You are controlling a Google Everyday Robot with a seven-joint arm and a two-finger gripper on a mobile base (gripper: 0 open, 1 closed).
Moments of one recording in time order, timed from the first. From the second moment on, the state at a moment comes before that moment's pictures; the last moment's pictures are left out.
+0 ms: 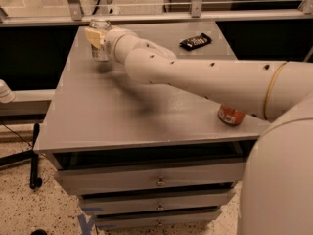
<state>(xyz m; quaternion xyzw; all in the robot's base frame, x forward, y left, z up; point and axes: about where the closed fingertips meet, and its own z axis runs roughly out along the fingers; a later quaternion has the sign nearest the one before) 0.759 0.160 0.925 -0.17 0.70 0.30 0.63</state>
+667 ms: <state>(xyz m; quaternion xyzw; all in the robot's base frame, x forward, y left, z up) 0.750 0.165 0.914 -0.16 0.69 0.30 0.64</state>
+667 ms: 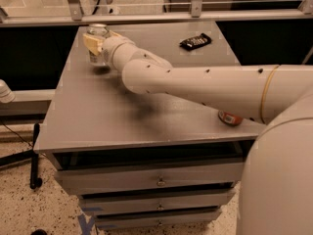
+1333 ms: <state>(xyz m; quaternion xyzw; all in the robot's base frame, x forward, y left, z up) 0.737 0.170 0.892 -0.18 0.70 0.27 0.64</state>
